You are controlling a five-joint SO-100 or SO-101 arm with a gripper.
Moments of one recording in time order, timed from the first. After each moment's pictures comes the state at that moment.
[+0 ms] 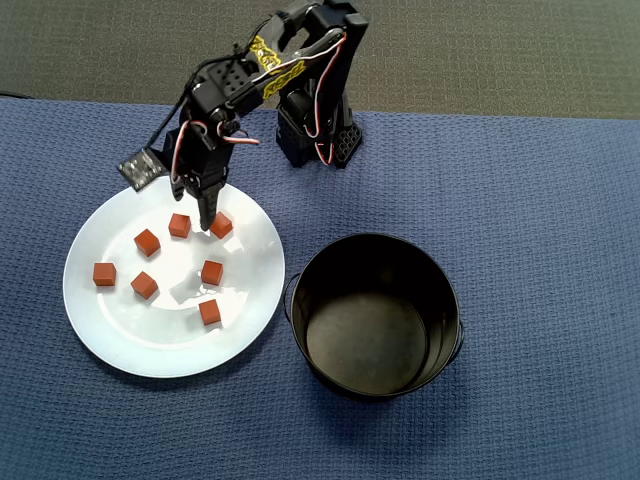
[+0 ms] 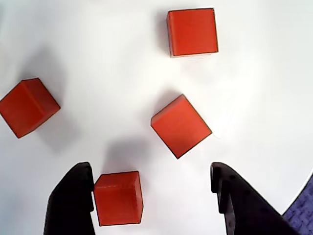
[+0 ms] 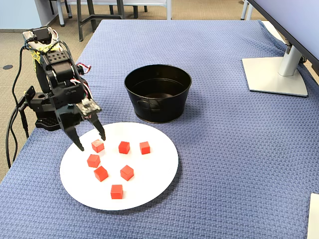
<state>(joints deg) 52.6 109.5 125.8 50.2 -100.0</state>
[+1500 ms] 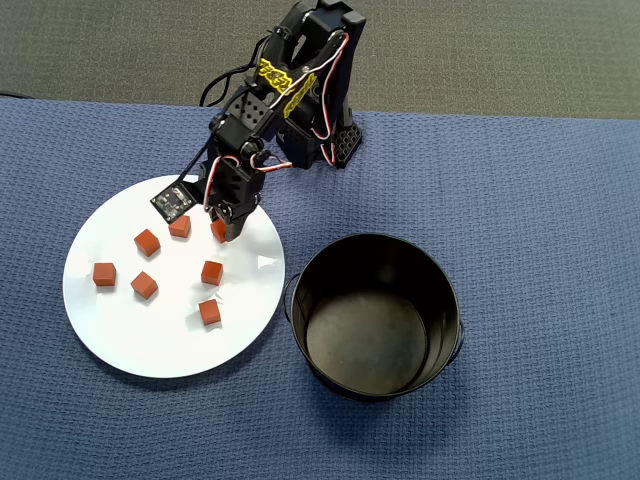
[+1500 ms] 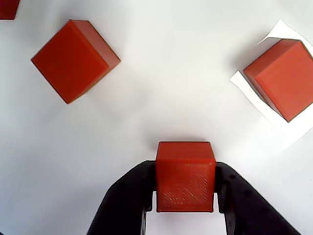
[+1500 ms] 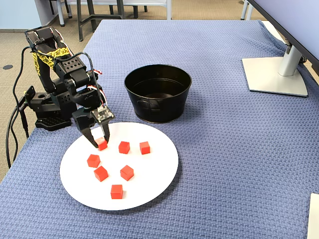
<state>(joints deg) 40.3 109.8 137.3 42.5 -82.4</state>
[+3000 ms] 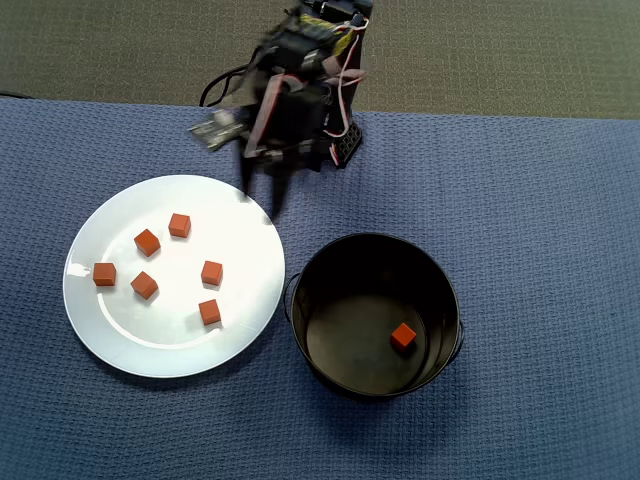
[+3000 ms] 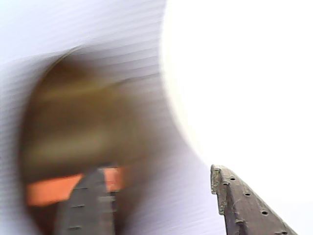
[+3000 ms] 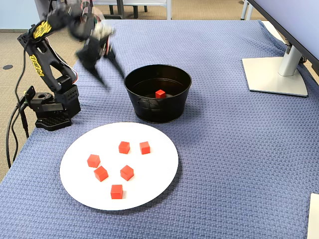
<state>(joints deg) 28.6 122.6 99.7 80.2 -75.7</state>
